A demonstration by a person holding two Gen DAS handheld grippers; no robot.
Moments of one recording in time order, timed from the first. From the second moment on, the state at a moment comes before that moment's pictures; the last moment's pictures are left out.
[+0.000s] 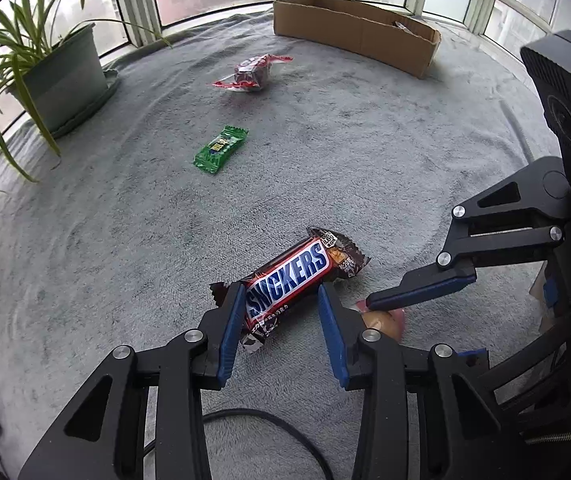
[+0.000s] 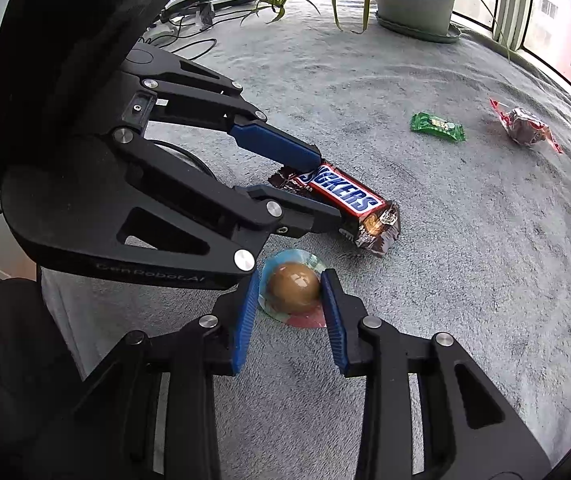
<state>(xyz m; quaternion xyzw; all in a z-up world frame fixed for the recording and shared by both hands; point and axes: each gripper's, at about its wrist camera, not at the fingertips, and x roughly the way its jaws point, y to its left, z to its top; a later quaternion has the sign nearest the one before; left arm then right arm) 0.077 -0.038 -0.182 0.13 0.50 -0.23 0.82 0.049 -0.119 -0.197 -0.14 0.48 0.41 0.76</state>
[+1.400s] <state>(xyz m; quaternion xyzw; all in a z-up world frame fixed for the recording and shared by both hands) 0.125 -0.030 -0.147 0.01 0.48 -0.24 0.85 0.097 -0.222 -0.161 -0.05 0.46 0.31 0.83</state>
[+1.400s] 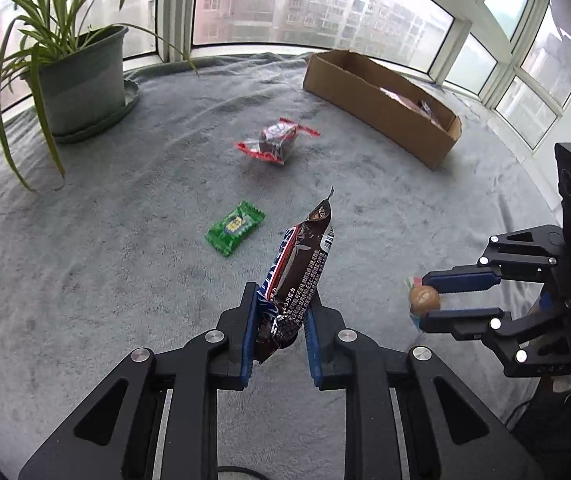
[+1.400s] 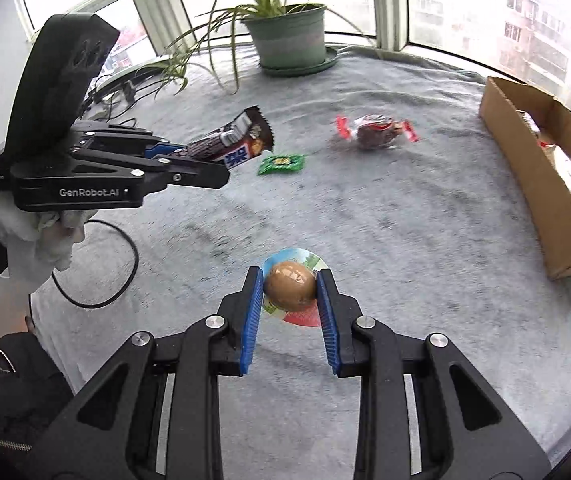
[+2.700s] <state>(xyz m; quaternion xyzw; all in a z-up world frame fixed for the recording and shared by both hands) 0.286 -0.233 -0.072 0.08 0.37 -0.31 0.87 0.274 -0.433 -0.093 0.01 0.37 0.09 0.92</state>
